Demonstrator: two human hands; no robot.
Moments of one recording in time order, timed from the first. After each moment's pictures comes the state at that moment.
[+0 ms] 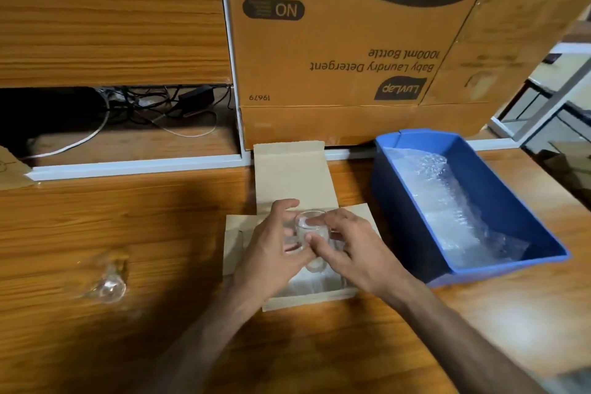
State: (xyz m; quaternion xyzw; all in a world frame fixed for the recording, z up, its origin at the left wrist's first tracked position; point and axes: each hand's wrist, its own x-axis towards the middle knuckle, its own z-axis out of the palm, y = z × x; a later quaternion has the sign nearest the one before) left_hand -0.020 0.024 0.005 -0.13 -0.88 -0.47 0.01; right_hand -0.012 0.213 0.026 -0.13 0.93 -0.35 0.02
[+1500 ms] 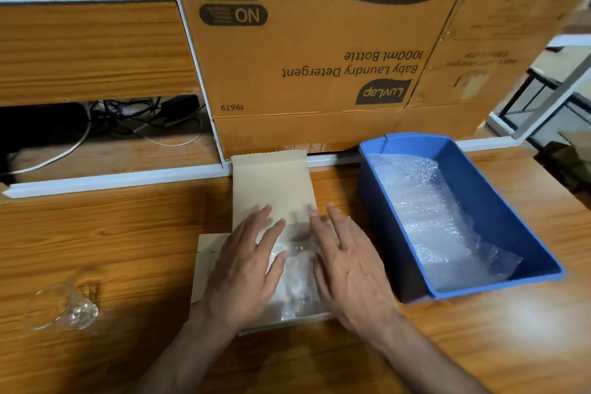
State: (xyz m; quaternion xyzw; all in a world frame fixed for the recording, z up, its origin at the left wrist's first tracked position) left_hand -0.031 0.037 -0.006 -0.19 -0.96 -0.16 0.12; right_hand -0.003 0.233 0.024 -0.11 0.98 -0.12 -0.08
